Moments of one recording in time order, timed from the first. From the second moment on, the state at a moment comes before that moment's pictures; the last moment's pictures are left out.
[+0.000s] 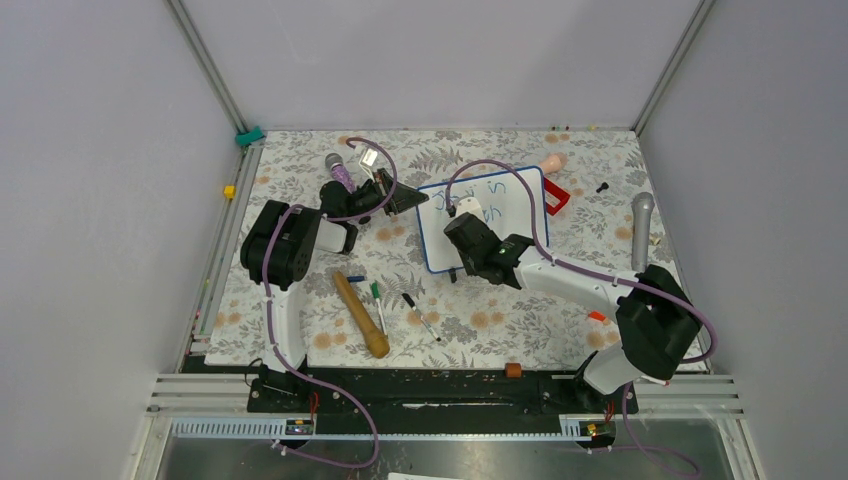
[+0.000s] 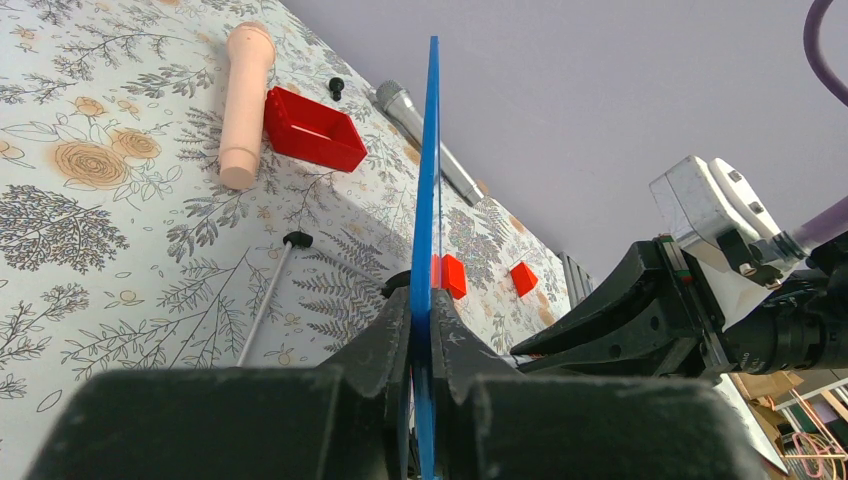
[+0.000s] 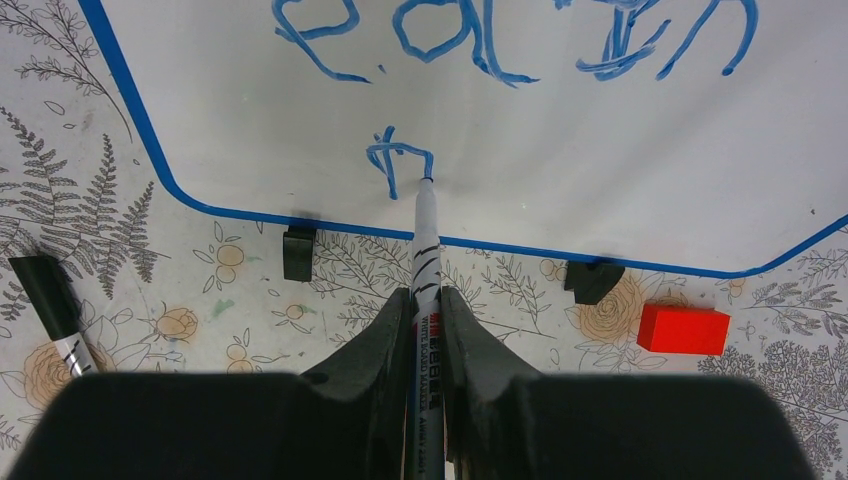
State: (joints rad) left arm -0.25 2.11 0.98 1.43 0.97 -0.95; right arm 0.84 1.53 1.01 -0.43 0.45 0.29
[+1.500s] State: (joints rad) left arm -0.25 2.11 0.98 1.43 0.97 -0.95; right arm 0.81 1.57 1.12 -0.51 0.45 0.27
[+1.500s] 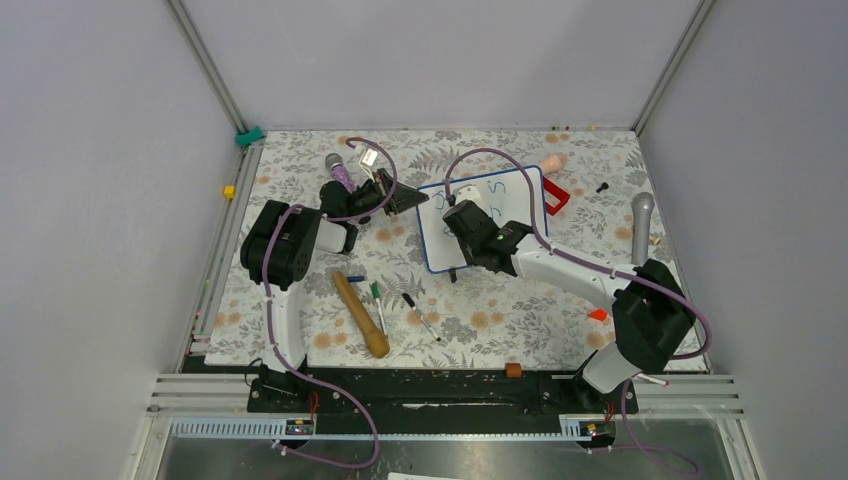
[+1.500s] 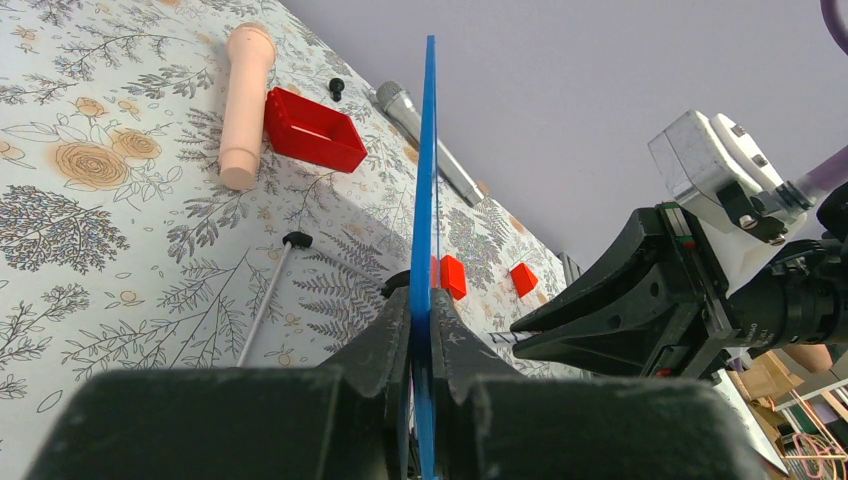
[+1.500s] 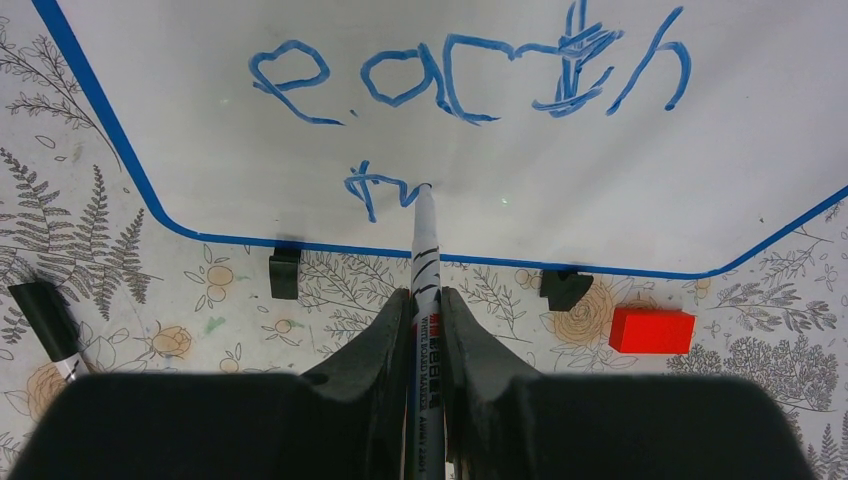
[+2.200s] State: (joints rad) left arm -0.25 2.11 0.98 1.44 0.97 -0.95; right arm 0.79 1.55 1.02 -0.52 0.43 0.30
